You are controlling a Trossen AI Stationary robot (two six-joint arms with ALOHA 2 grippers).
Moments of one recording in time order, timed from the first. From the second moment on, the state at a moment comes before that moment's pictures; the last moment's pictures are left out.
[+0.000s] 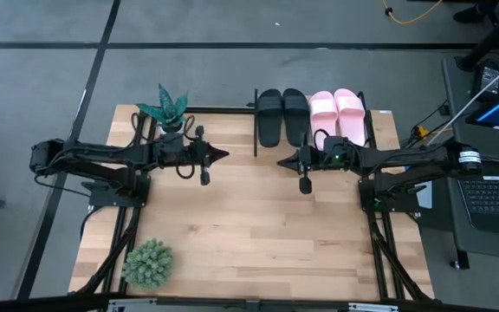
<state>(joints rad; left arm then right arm) 0.18 1.05 0.54 0.29 -0.07 0.13 -0.14 1.15 0.59 0.30 -0.08 -0.11</state>
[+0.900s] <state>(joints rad) 0.31 0.30 0.14 0.32 0.02 0.03 -0.14 0.99 0.54 0.31 -0.27 -0.16</state>
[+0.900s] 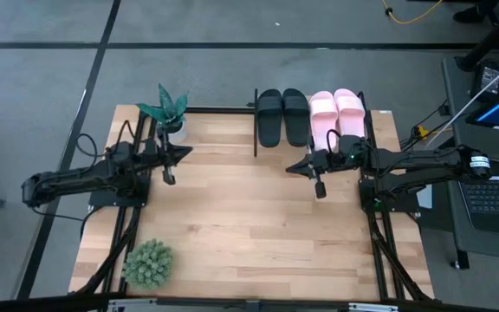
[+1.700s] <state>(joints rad) 0.12 0.18 0.04 0.22 -0.09 -0.02 -0.14 0.98 0.25 0.69 -0.37 -0.13</state>
